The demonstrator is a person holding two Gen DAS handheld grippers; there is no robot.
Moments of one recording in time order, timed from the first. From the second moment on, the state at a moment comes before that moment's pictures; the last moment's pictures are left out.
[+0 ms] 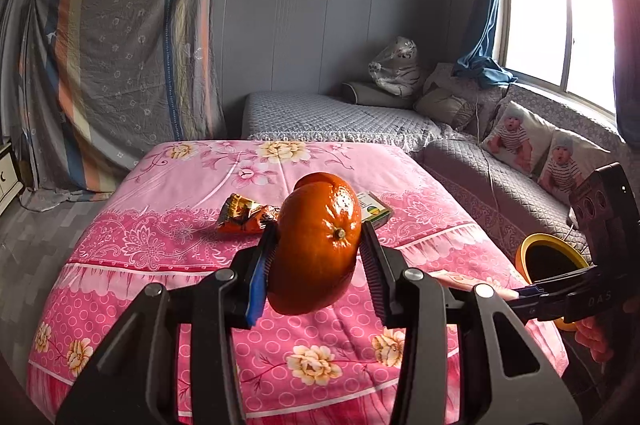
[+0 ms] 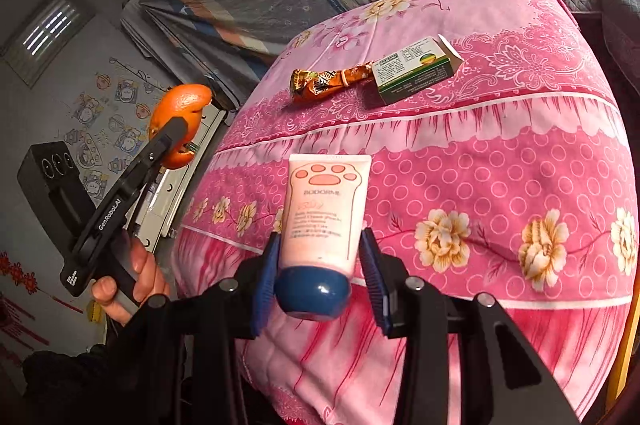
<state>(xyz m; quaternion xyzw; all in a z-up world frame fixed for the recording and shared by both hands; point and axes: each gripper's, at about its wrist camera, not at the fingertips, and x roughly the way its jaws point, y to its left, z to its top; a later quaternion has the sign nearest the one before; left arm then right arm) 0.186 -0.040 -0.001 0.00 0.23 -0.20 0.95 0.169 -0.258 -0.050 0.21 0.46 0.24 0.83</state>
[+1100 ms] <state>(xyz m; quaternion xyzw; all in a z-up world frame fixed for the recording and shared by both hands) 0.111 -0.238 0.027 0.10 0.18 -0.42 0.88 0.038 -0.514 -0.077 0.34 0.33 -0.08 0.88</state>
